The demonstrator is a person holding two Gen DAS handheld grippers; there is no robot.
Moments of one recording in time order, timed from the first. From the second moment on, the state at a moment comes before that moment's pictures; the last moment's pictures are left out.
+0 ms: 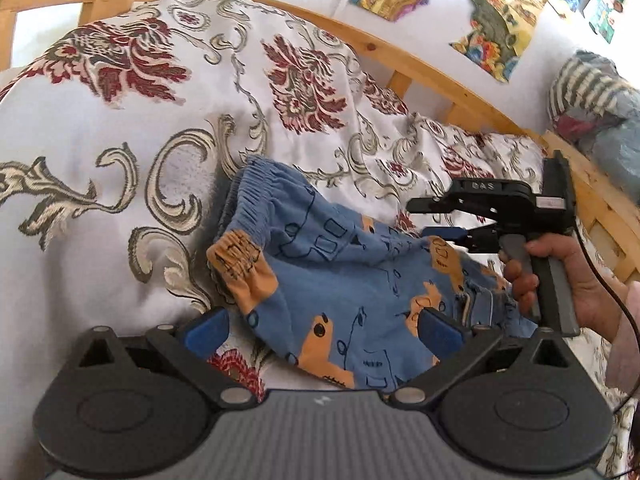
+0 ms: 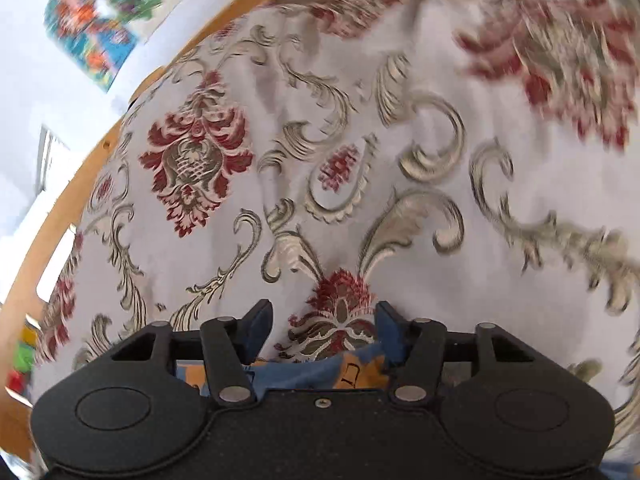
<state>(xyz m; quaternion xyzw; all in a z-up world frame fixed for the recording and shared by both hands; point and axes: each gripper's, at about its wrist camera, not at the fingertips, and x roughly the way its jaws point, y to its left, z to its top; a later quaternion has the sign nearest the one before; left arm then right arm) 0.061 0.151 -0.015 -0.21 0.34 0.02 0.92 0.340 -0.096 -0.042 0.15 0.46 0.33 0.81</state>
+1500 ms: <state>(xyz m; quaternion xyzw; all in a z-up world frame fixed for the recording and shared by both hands) 0.082 0.164 -0.038 -0.42 0.20 0.24 0.85 0.121 -0.100 -0.035 -0.09 0.33 0.25 0.90</state>
